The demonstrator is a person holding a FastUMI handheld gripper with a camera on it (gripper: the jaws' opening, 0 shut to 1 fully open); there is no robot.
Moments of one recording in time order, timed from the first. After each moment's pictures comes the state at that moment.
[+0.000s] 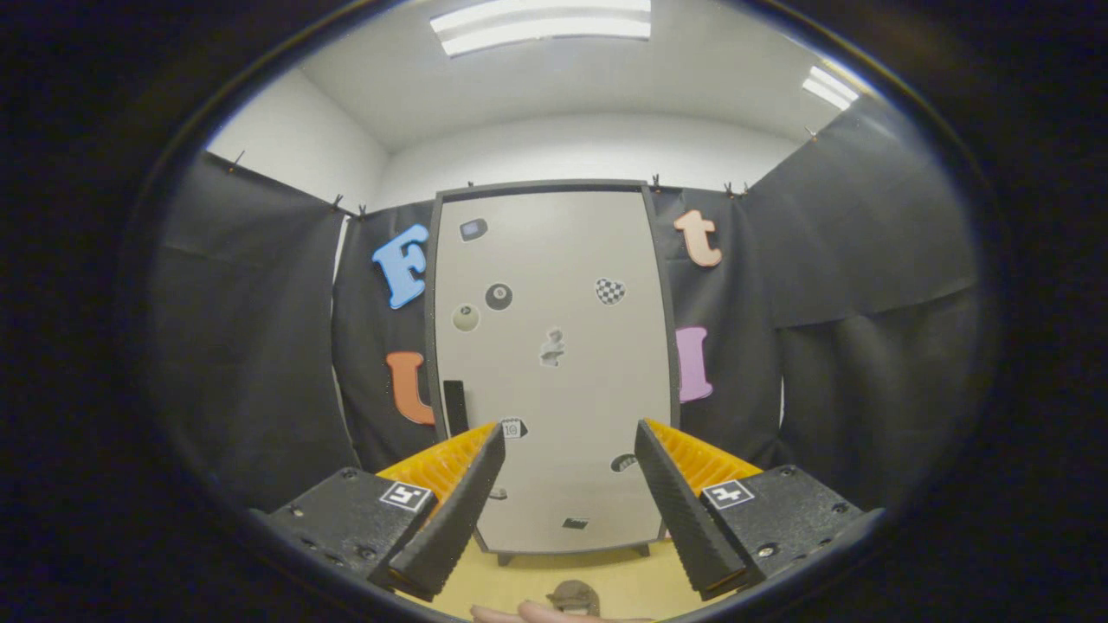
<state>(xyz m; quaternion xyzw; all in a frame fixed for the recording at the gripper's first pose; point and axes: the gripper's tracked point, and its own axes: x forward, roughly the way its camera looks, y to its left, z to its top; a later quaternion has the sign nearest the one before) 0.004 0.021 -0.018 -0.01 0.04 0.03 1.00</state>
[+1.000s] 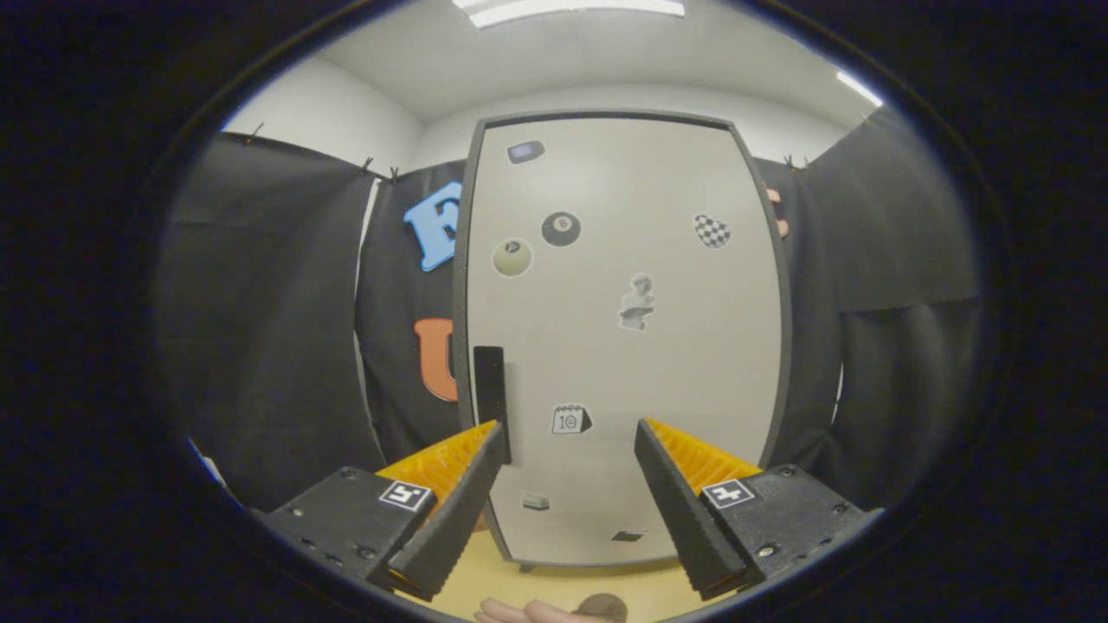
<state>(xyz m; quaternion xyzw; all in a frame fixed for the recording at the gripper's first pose) 0.129 0.121 -0.078 -0.04 0.08 0.11 0.99</state>
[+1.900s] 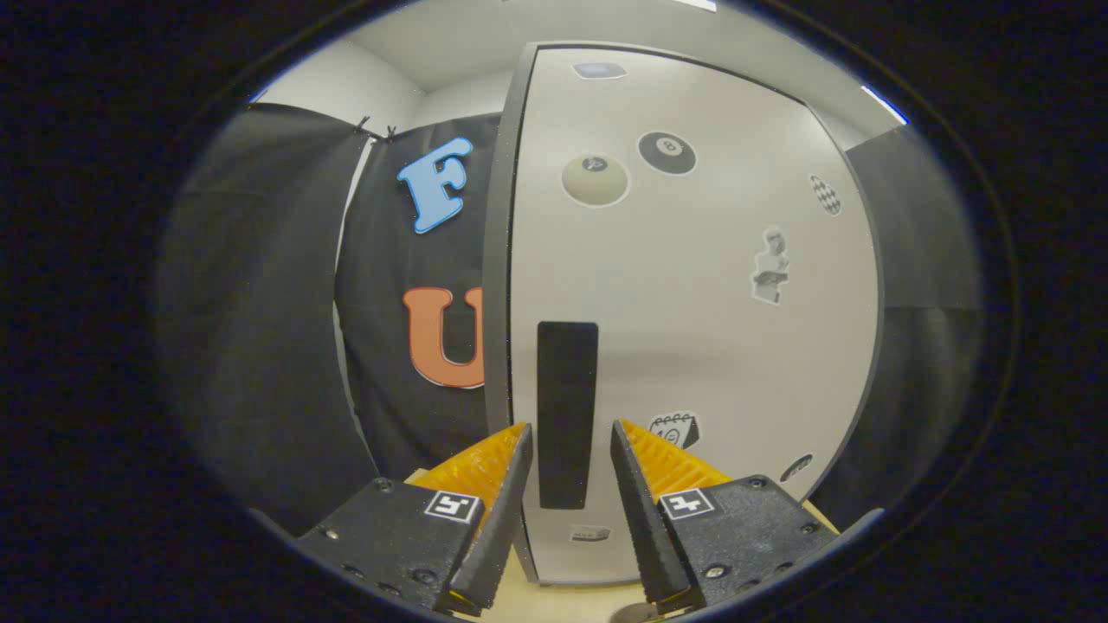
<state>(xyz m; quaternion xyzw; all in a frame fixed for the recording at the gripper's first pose) 0.204 0.198 -0.134 -0.04 0.14 0.10 0.98</state>
